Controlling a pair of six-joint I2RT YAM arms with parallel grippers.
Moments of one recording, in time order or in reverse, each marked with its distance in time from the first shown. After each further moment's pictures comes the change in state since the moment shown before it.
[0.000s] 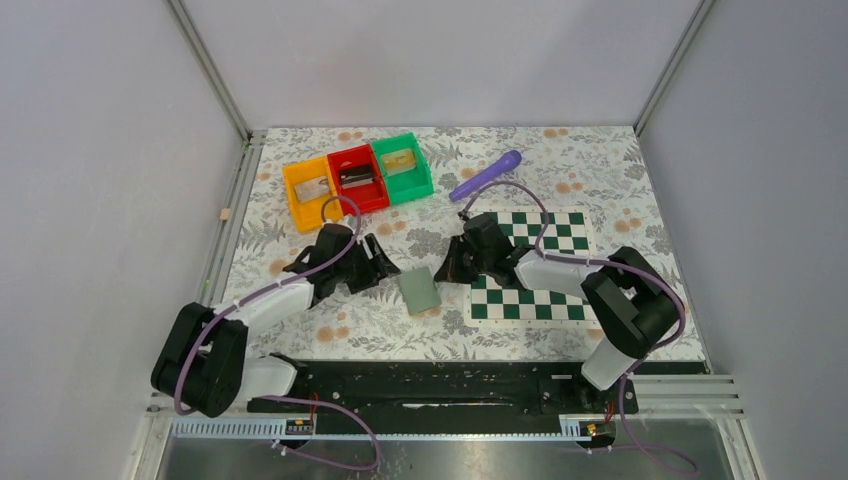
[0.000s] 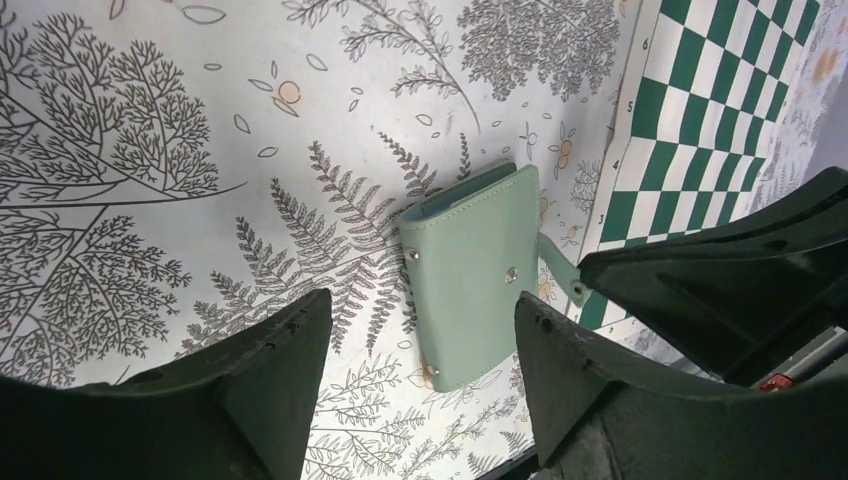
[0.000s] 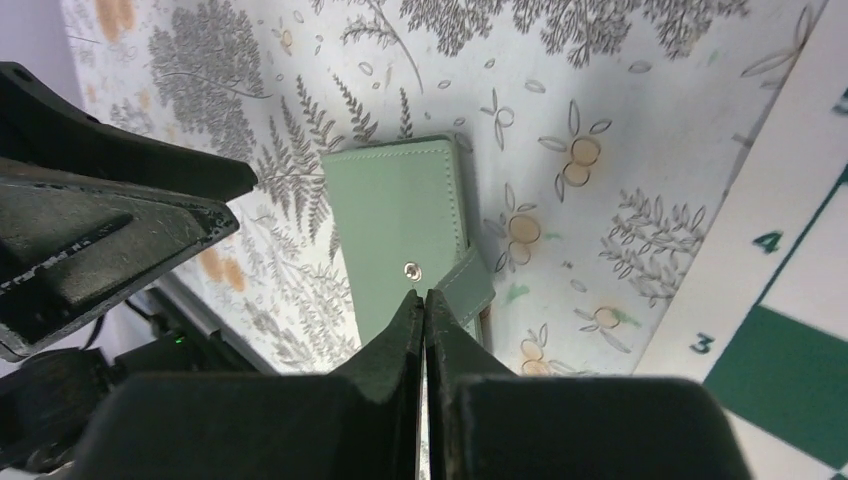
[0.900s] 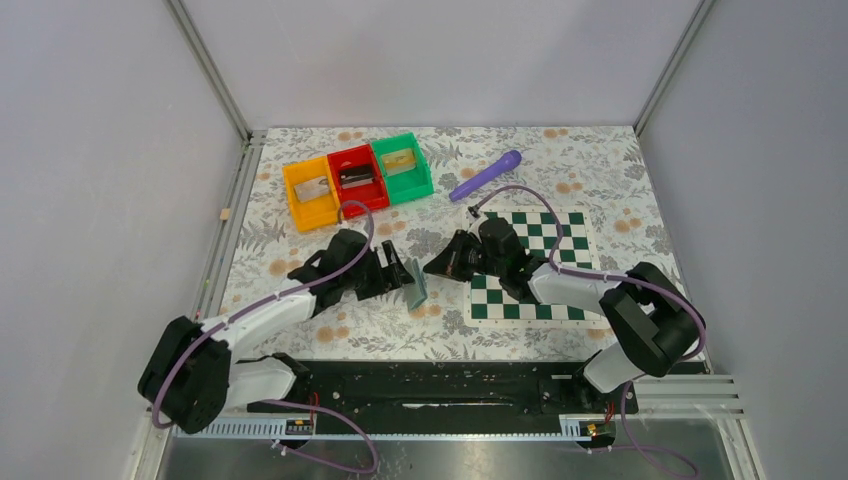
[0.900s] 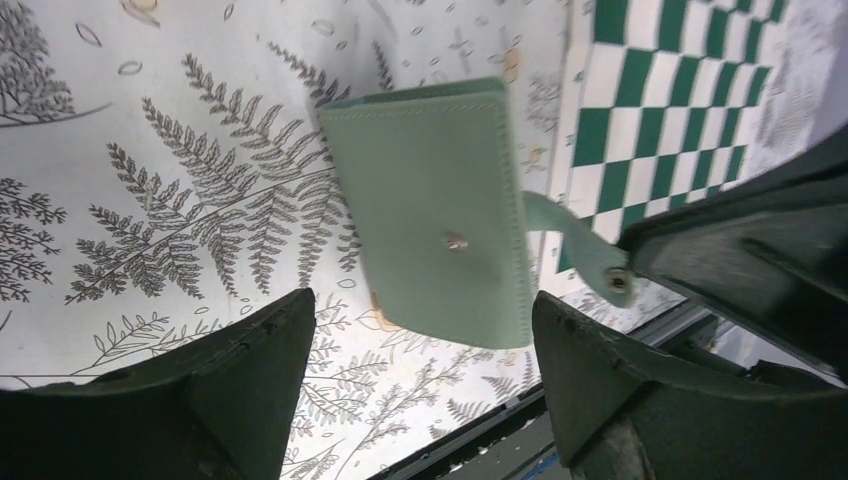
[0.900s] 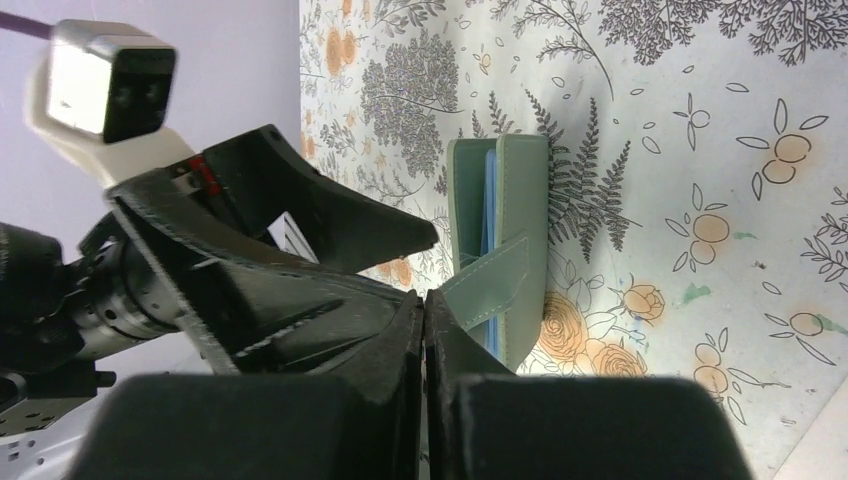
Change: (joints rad) left arm -0.168 -0.070 0.050 -0.142 -0.064 0.014; right arm 0.001 -0.124 -0.154 0.333 -0.119 0.279
